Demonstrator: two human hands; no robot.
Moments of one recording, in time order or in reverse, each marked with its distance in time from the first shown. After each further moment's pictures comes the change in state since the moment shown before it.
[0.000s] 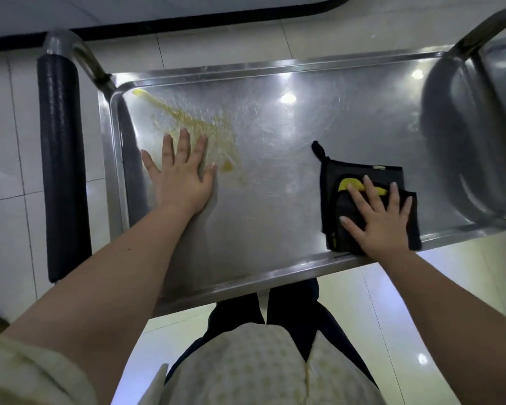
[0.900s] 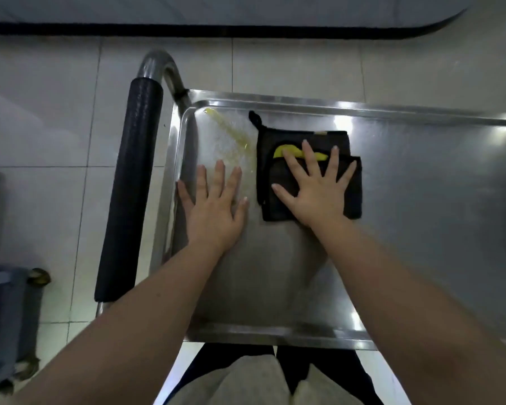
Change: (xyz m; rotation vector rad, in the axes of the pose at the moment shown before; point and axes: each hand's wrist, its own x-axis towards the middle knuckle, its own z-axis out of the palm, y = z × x) left_hand -0.010 -0.027 0.000 -0.046 0.045 -0.150; right_hand 0.152 -0.232 -0.055 0.010 0.055 -0.309
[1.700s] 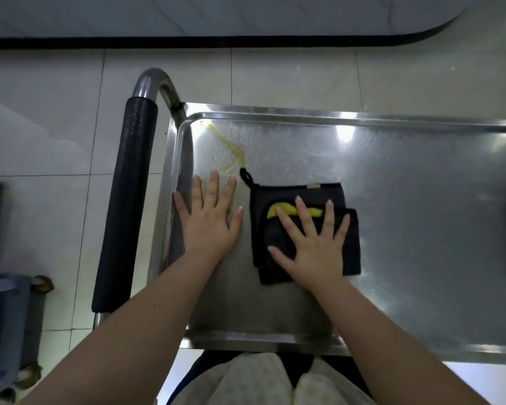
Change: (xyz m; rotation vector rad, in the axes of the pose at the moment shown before) left_hand -0.014 -0.005 0.003 0.035 -0.039 -0.010; right_hand -0.107 -0.002 0.027 0.016 0.031 -0.120
